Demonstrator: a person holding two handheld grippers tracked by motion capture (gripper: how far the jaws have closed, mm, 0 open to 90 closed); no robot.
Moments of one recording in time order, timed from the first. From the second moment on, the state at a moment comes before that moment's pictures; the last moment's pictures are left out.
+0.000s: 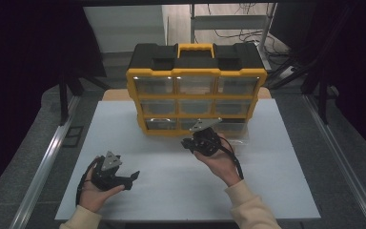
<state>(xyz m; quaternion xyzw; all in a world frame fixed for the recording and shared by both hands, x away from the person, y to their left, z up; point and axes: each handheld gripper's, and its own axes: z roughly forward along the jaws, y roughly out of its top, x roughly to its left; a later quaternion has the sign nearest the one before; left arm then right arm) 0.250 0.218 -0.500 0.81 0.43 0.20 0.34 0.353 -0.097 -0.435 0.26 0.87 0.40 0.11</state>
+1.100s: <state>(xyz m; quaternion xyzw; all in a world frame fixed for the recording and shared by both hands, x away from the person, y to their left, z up) 0.250 0.218 -0.501 0.81 0.43 0.20 0.34 0.360 -0.150 -0.418 0.32 0.84 0.41 0.14</state>
